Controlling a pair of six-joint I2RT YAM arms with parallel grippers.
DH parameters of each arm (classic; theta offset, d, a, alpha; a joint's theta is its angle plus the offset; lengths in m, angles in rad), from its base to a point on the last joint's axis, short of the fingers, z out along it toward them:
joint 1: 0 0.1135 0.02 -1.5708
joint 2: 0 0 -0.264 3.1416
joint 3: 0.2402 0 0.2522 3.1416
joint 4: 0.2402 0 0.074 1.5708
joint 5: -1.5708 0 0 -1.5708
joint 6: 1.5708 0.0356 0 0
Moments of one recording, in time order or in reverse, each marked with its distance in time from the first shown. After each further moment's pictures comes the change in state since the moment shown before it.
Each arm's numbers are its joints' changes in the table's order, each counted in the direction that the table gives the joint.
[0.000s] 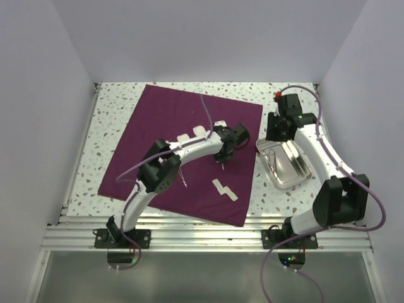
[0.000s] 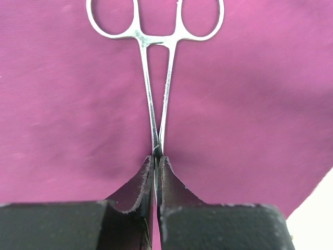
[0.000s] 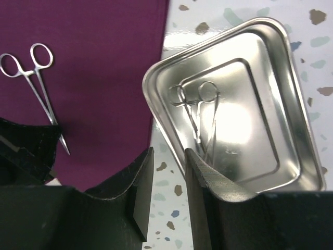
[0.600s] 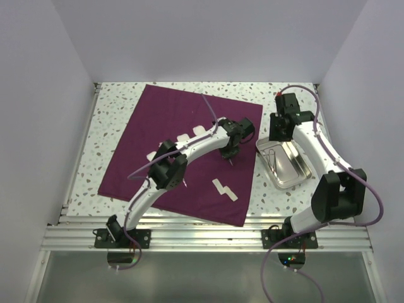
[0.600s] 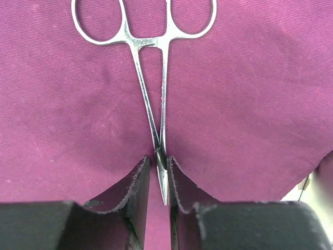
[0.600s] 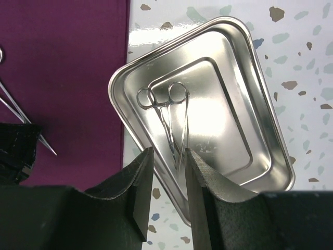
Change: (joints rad) left arm 0.013 0.147 0.264 0.161 -0.042 -0.132; right arm 0.000 0.048 0.024 0.023 -0.109 -0.021
